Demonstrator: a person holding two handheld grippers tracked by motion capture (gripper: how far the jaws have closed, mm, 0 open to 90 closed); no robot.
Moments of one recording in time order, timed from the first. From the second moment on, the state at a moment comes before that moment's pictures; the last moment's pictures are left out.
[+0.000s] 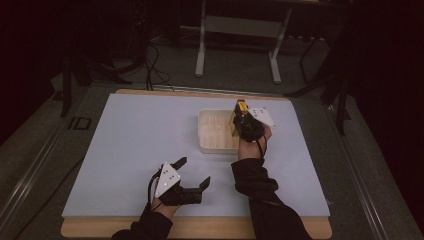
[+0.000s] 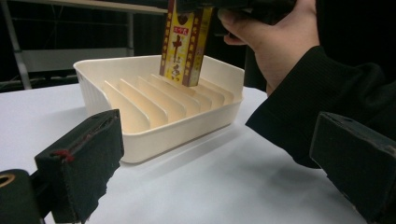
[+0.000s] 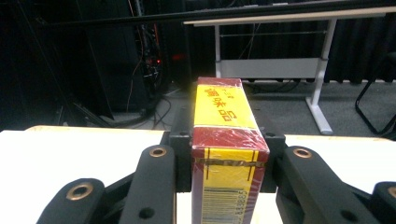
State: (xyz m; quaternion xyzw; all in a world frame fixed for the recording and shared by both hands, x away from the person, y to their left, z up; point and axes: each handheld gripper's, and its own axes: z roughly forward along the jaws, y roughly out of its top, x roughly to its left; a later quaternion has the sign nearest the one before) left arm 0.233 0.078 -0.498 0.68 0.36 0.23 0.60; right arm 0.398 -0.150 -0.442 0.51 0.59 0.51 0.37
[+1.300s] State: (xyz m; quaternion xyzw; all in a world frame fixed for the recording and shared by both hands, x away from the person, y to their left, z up) left arm 0.234 0.080 -0.496 0.68 0.37 0.22 0.60; right arm 0.397 -0.145 -0.449 0.53 0.59 0.47 0.40
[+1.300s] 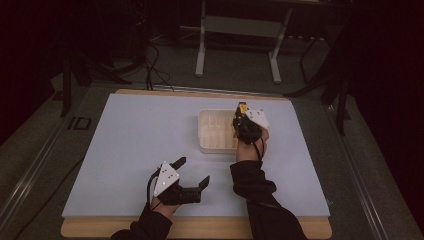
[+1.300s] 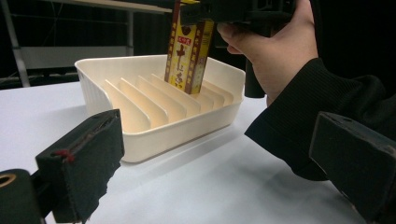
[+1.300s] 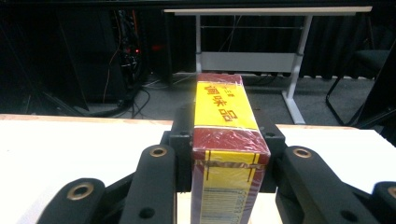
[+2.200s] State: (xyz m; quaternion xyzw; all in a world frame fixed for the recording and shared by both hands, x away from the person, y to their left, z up) left arm 0.234 0.080 -0.496 0.68 0.36 0.22 0.60; right arm 0.400 -0.136 -0.485 0.54 0.60 0.45 0.38
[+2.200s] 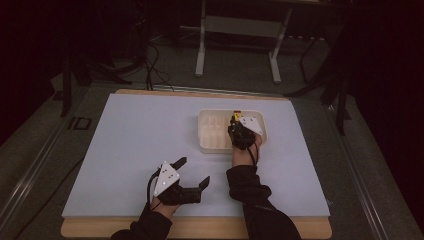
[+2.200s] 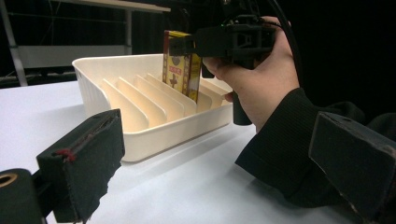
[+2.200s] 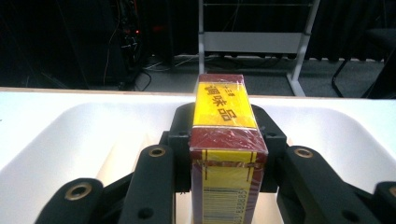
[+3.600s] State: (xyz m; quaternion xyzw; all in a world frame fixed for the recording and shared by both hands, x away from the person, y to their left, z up) left arm 0.235 0.077 -0.498 0.69 0.36 0.21 0.59; right arm 0.398 -0.161 -0.465 0.48 0.68 0.48 0.28
